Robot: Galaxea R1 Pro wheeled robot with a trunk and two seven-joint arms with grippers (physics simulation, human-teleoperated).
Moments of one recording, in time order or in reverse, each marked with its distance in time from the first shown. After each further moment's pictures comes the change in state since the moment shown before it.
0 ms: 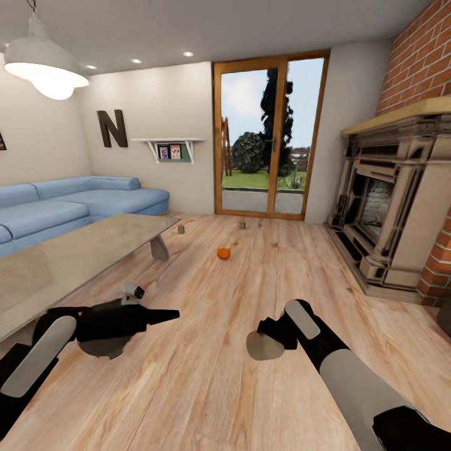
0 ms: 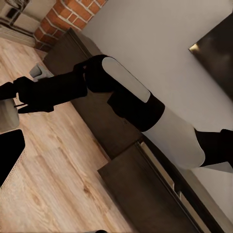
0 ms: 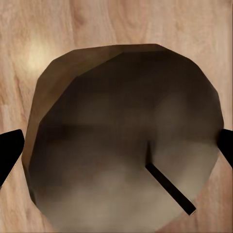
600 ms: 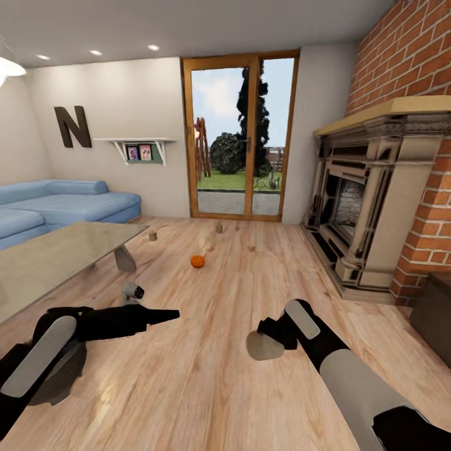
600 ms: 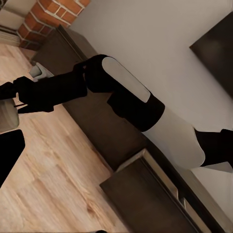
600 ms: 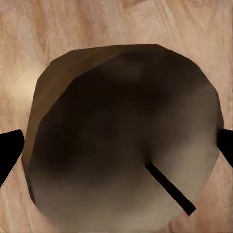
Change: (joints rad) left arm 0.000 0.000 0.000 0.000 0.000 0.000 0.000; right arm 0.000 0.000 -0.001 0.000 0.000 0.000 0.000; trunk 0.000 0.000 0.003
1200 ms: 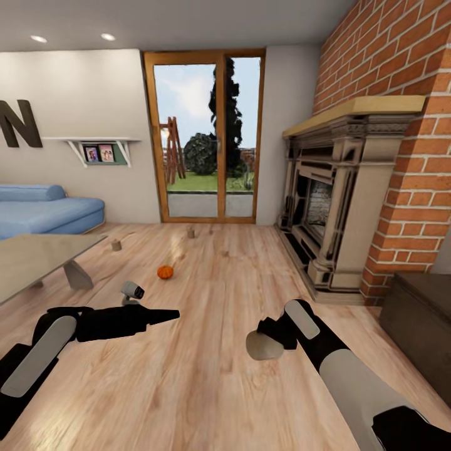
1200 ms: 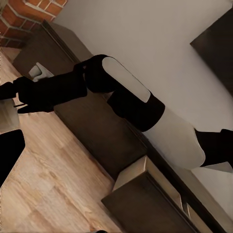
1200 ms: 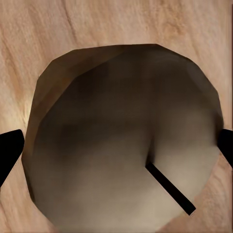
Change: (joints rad) left arm 0.000 0.000 0.000 0.000 -0.001 0.000 0.000; right arm 0.000 0.002 0.000 0.000 0.000 0.000 0.001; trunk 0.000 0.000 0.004
